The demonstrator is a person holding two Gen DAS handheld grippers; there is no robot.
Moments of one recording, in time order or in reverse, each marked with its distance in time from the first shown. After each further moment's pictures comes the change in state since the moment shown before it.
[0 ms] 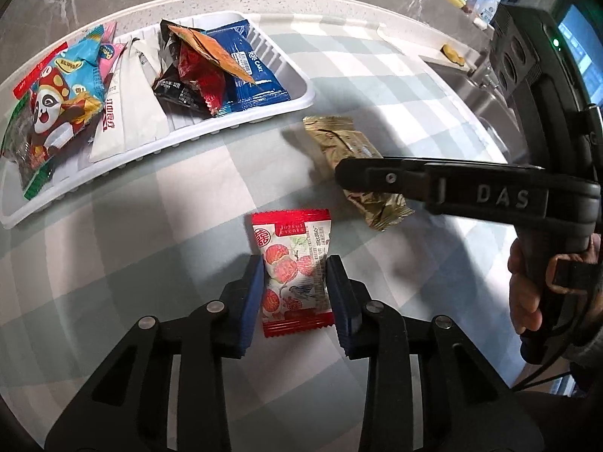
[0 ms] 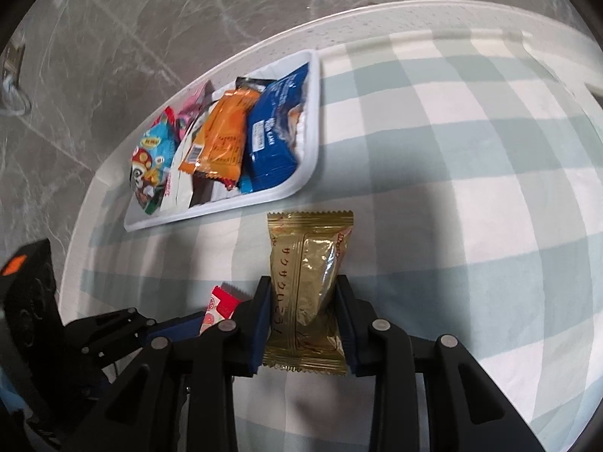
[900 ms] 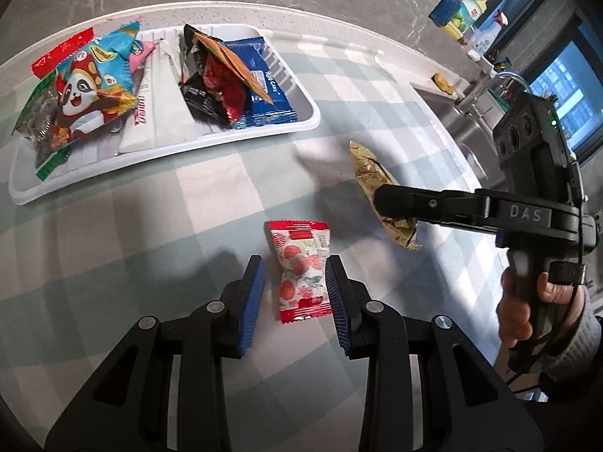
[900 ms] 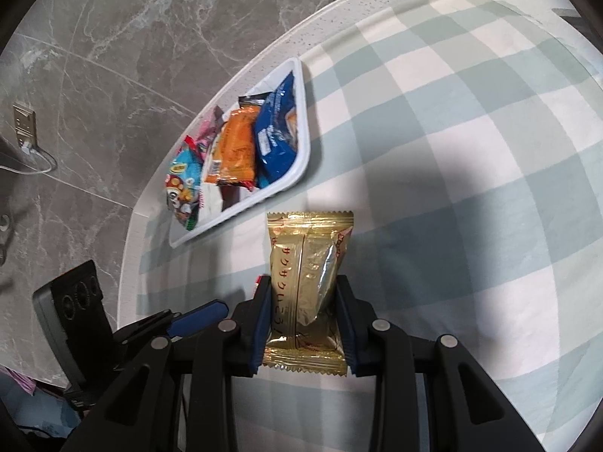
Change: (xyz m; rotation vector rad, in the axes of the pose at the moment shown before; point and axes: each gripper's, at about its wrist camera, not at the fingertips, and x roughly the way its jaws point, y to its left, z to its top) left arm -0.038 0.023 -0.008 -0.081 -0.037 -0.092; right arm -0.026 -0.017 -0.020 0.166 -0.006 0.176
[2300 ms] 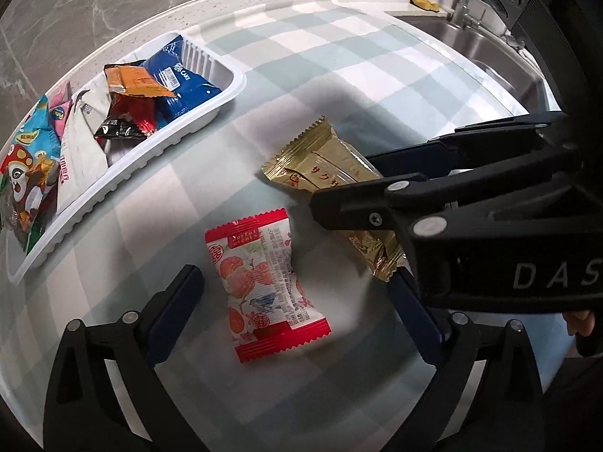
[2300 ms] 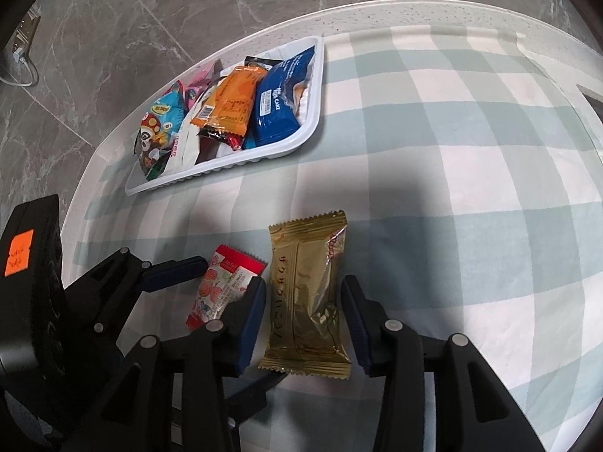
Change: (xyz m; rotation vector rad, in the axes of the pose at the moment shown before) left arm 0.073 -0.069 -0.011 0.345 0.055 0.225; right arm 0.023 0.021 -0.018 -0.247 0.031 -0.231
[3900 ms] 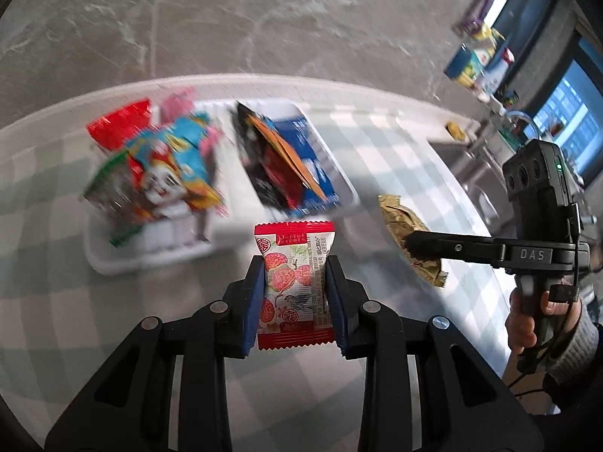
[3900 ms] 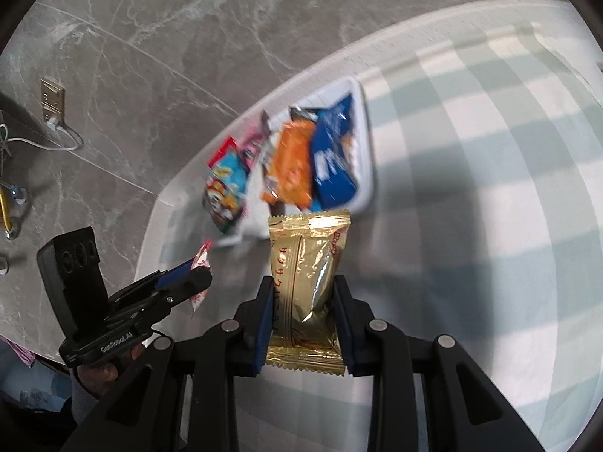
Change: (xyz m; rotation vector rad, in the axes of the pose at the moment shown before) left arm -0.108 0.142 0.005 -0.378 -0.212 -0.137; right arm -0.036 -0.002 0.049 0.119 -0.057 0.294
